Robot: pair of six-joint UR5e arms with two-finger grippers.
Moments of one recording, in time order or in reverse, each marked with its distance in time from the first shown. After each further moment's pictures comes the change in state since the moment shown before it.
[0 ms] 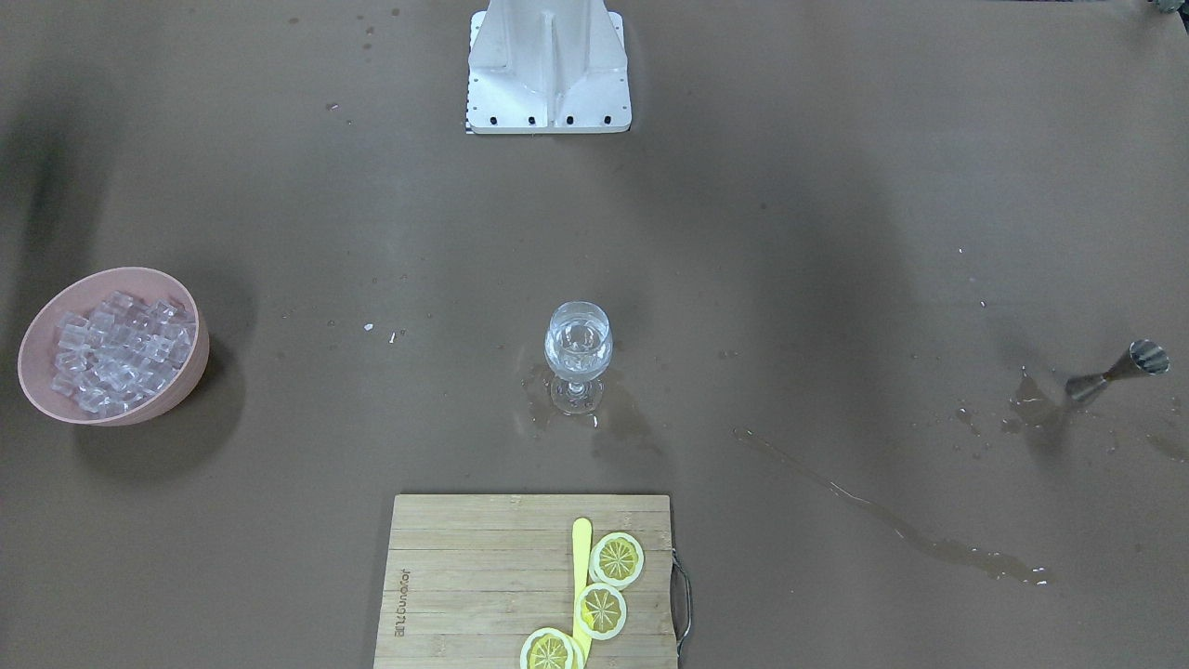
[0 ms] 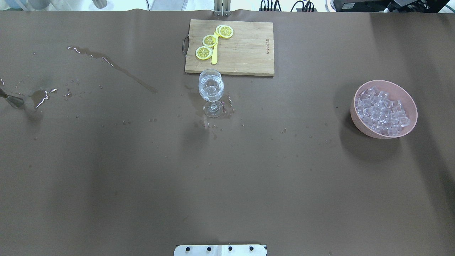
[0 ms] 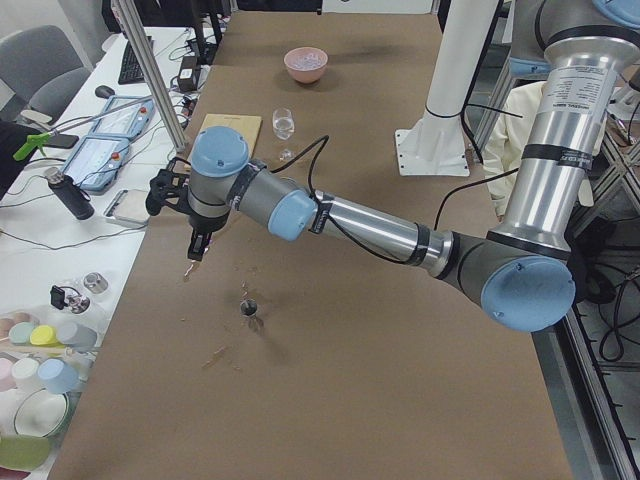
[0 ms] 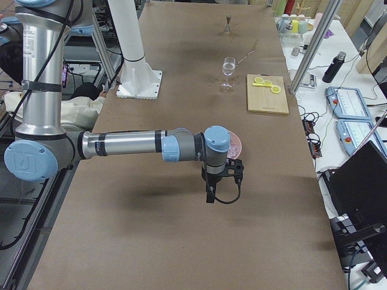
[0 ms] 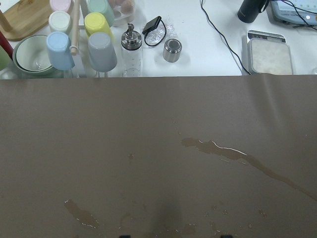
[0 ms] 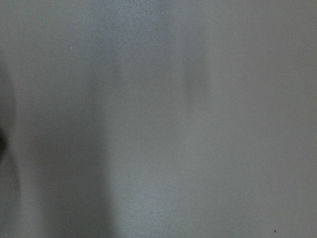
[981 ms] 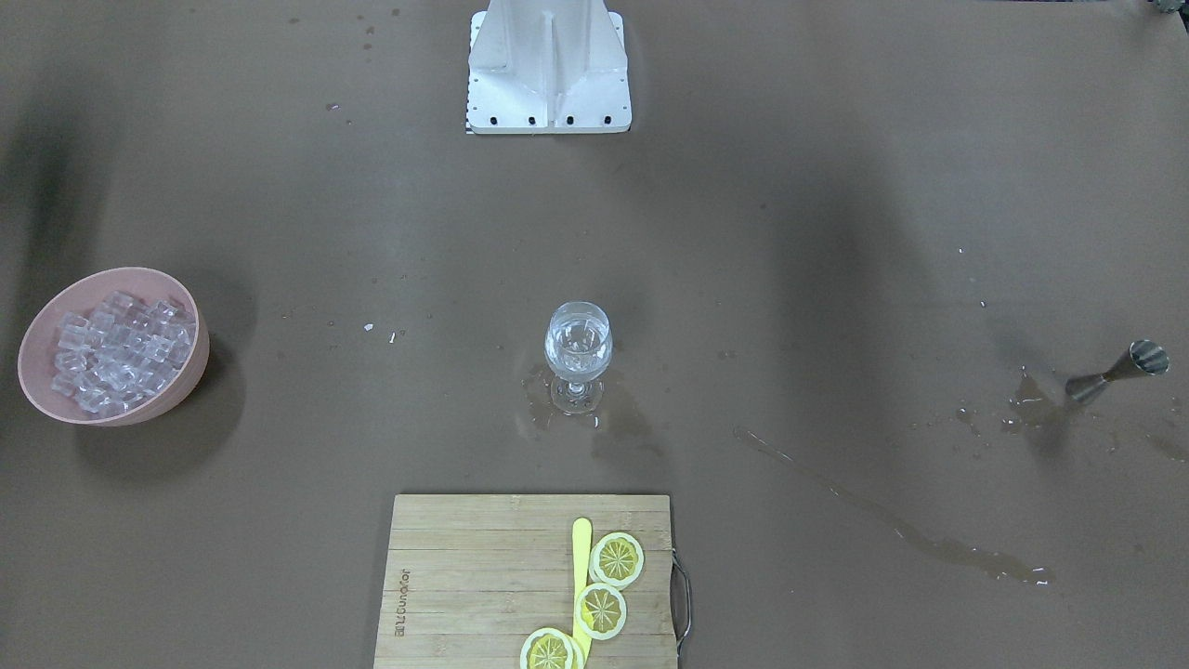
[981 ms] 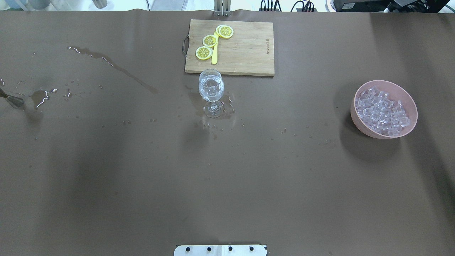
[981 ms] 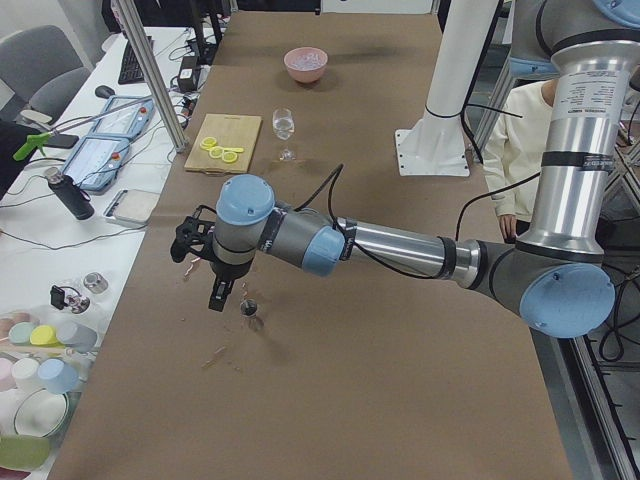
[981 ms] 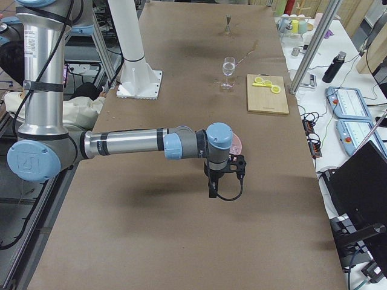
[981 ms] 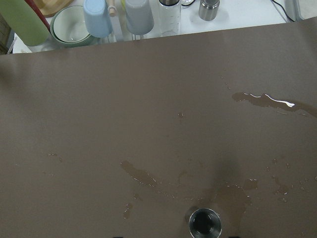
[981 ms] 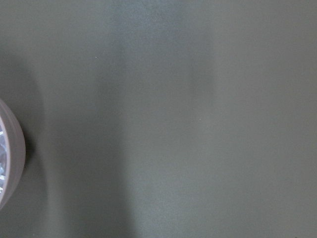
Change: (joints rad) left arm -0.015 0.134 -0.001 0.000 0.077 0.169; right arm 0.000 0.017 0.003 0.001 0.050 0.011
